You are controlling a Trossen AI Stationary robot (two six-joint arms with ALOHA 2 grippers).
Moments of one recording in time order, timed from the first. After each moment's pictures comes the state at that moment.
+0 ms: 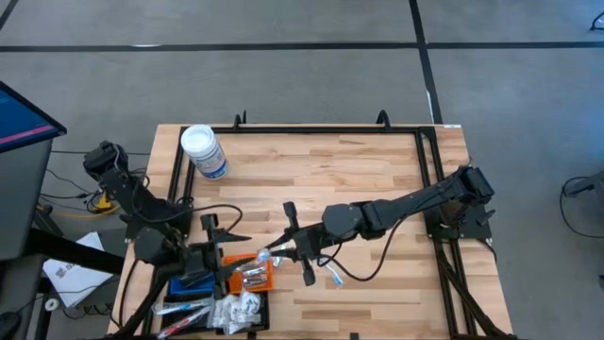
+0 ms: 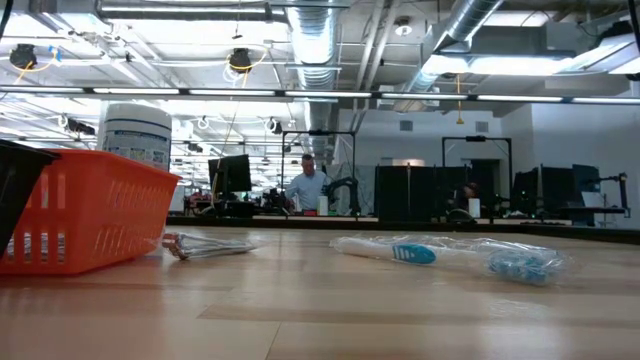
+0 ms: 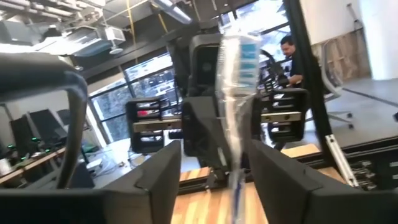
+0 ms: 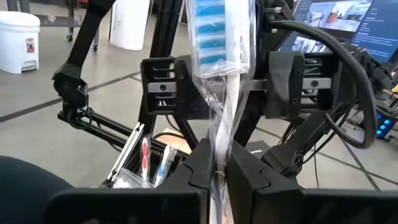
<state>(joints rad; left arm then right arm) -0.89 1.24 0.76 0.86 -1.05 0.64 0.33 1.80 1.55 0.16 0.05 -0.27</state>
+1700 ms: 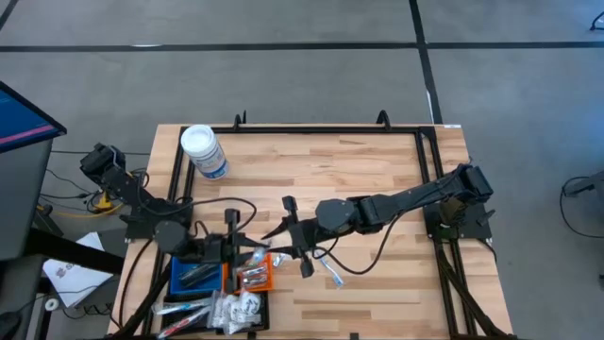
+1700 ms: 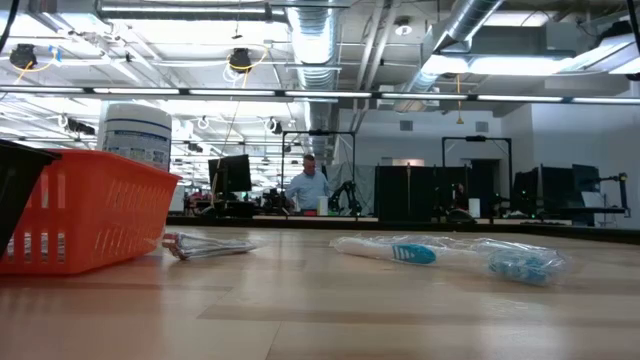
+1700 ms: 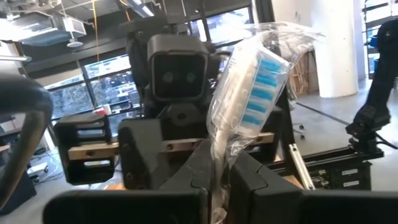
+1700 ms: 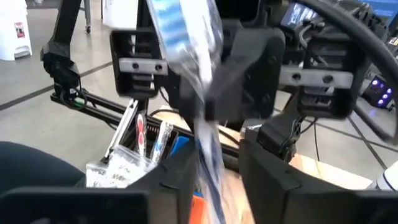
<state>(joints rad) -0.72 1.24 0.76 0.72 -0.73 0.39 0.29 1.80 1.55 0.07 0.05 -0.22</state>
